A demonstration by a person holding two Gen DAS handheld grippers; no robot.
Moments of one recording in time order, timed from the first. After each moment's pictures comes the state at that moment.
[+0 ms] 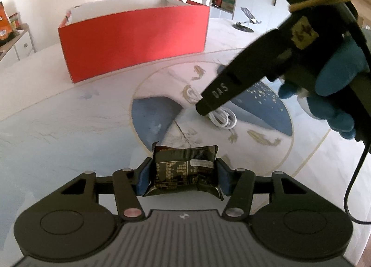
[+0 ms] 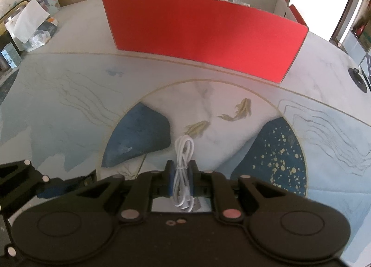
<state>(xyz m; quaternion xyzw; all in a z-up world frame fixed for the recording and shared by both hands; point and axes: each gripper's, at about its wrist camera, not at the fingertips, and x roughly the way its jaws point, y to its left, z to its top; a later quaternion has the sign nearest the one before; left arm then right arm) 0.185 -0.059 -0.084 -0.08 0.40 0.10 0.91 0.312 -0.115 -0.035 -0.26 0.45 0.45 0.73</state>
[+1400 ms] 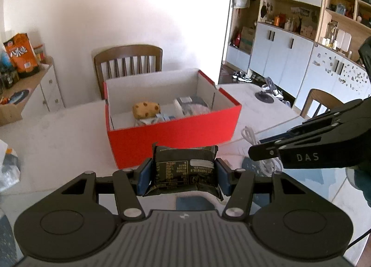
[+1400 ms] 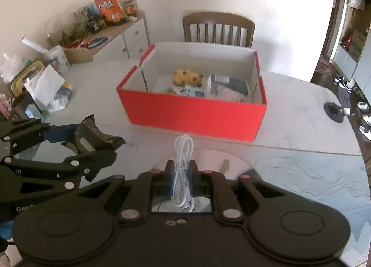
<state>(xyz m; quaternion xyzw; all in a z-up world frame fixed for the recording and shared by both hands) 0.212 0.000 0.050 -0.08 0.32 0.15 0.93 0.320 -0.138 0.079 -0.17 0.39 0.47 0.77</state>
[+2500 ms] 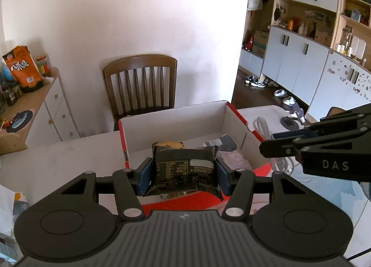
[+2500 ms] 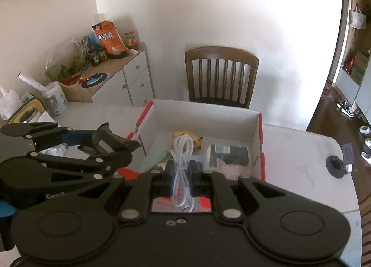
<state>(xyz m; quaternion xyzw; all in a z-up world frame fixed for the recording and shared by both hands) 0.300 0.081 0.089 -0.08 0.33 0.17 0.93 0.373 -0.069 0.132 -0.15 0.34 0.49 0.79</state>
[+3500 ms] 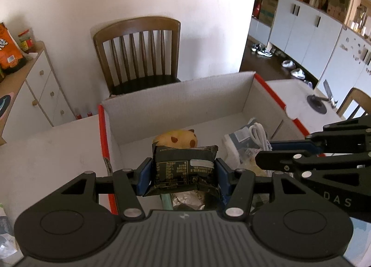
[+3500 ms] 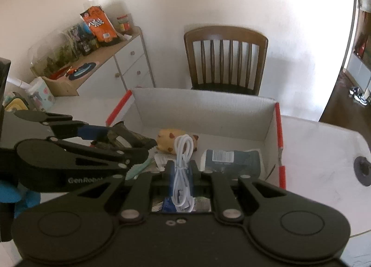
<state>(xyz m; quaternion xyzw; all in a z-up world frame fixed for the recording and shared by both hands) 0.394 0.136 0.017 -0.09 0.42 0.16 0.89 0.444 -0.012 0.062 -0.15 0.38 0.50 0.77</state>
